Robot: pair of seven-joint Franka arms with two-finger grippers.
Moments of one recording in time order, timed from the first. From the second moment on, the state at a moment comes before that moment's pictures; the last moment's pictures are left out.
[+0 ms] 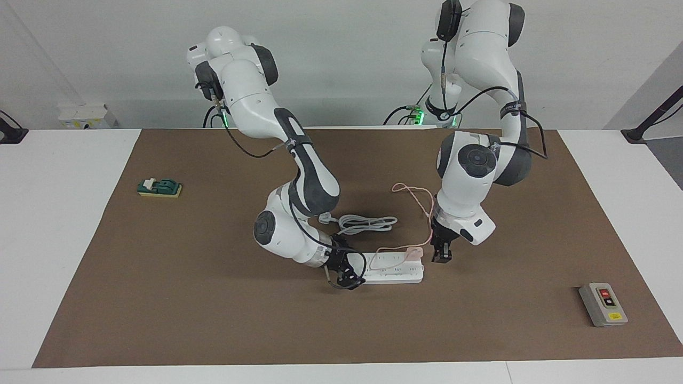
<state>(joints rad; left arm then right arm) -0.40 0.50 0.05 -1.53 -0.01 2.11 -1.69 0.36 0.92 0.04 -1.16 0.75 2.18 1.32</state>
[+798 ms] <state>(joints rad) -0.47 0.49 0.05 -1.63 -0.01 2.21 -1.72 0.36 0.92 0.04 -1.16 0.75 2.18 1.32</state>
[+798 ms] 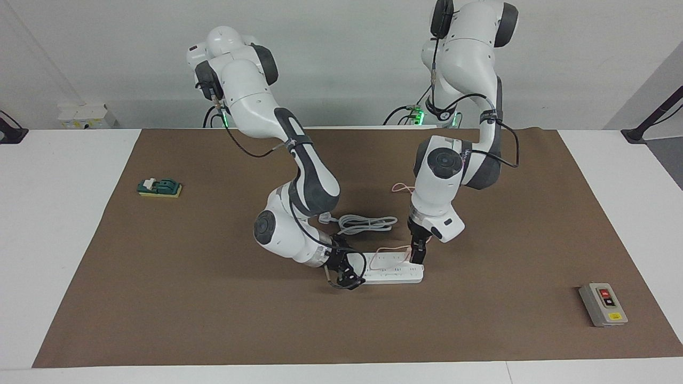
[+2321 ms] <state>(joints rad) -0.30 0.41 0.07 -1.43 0.00 1.85 -1.42 0.37 0.92 0.04 -1.17 0.75 2.19 1.32</state>
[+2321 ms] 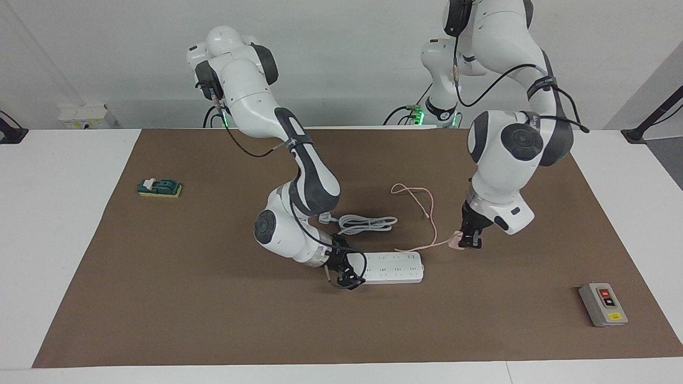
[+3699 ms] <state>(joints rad) 0.02 0.16 0.08 -1.65 0.00 1.70 -0.52 0.26 0.51 -0.04 -1.26 0.53 1.78 1.27</state>
